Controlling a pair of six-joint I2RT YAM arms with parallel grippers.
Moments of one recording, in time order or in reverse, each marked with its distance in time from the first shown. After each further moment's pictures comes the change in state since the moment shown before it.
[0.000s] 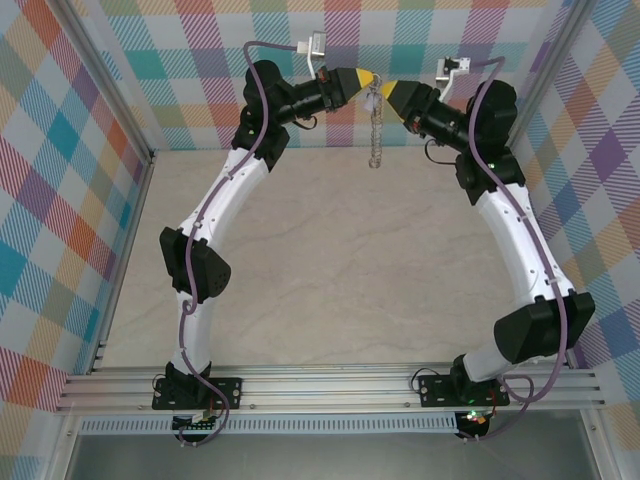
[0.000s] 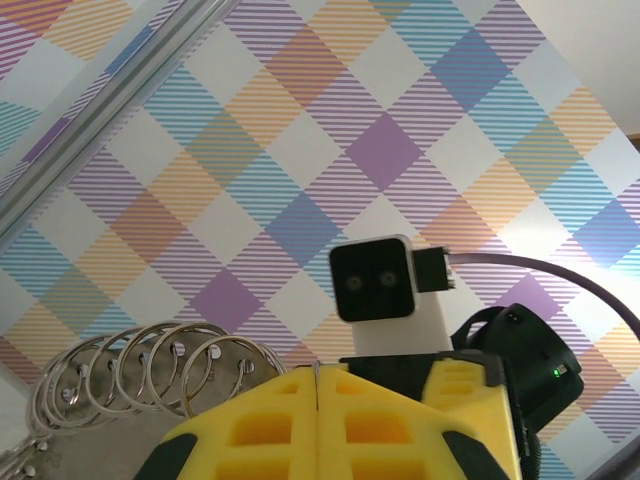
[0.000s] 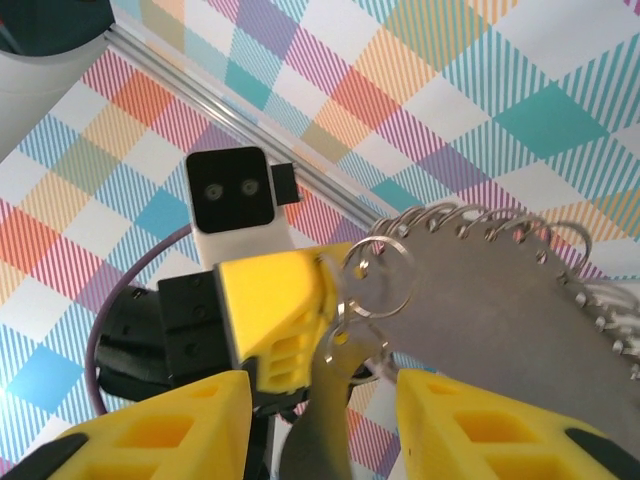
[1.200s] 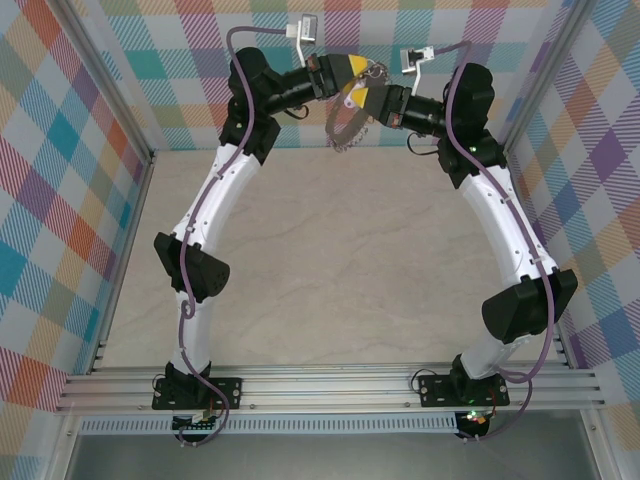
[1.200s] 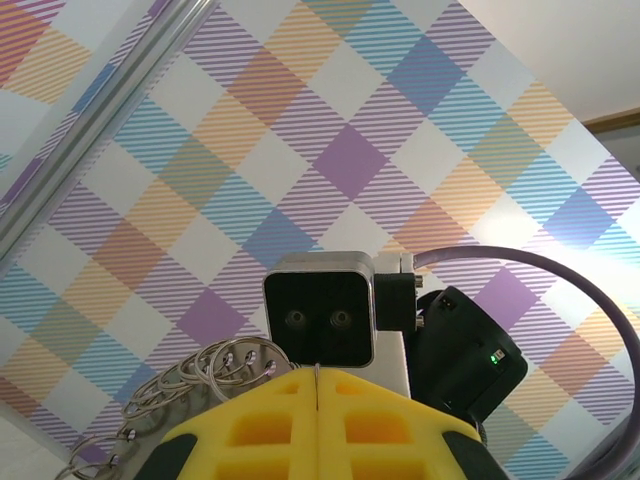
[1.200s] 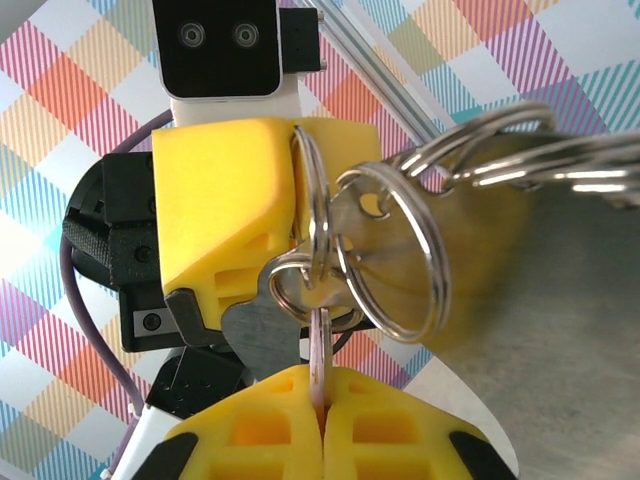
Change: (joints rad) left arm 0.012 0.000 0.129 -0.088 0.023 0.042; right arm 0.079 0.133 0.182 -0.074 -0.204 -0.188
